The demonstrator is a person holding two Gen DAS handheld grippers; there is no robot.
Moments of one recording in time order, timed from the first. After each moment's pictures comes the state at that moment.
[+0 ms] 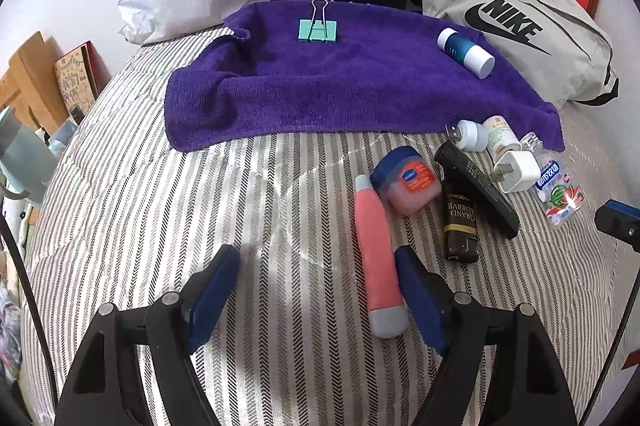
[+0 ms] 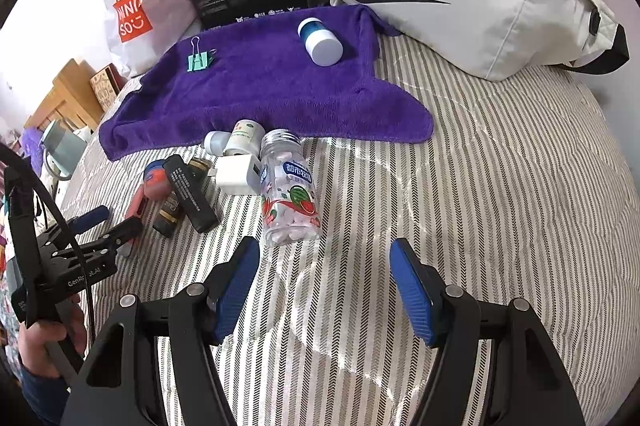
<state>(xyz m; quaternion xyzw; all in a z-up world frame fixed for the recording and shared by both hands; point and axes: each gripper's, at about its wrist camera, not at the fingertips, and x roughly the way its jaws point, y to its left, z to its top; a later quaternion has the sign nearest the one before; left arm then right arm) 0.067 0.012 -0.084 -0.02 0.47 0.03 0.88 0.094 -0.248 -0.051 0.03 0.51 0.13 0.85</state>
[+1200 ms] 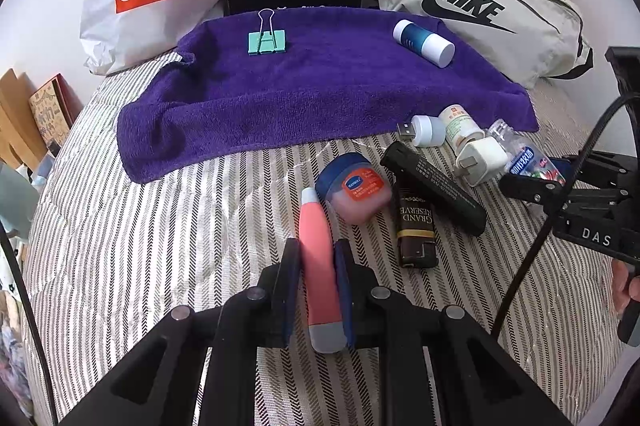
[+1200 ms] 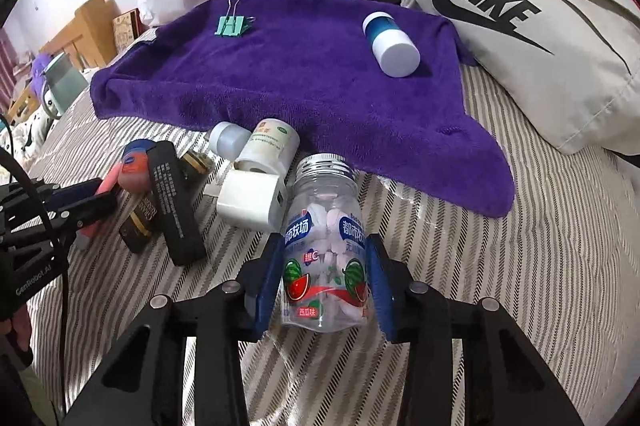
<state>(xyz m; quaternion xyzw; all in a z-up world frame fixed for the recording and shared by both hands) 0.074 -0.012 -0.080 0.01 0.46 -0.02 0.89 0.135 -0.199 -0.084 -0.08 0.49 0.19 0.85</state>
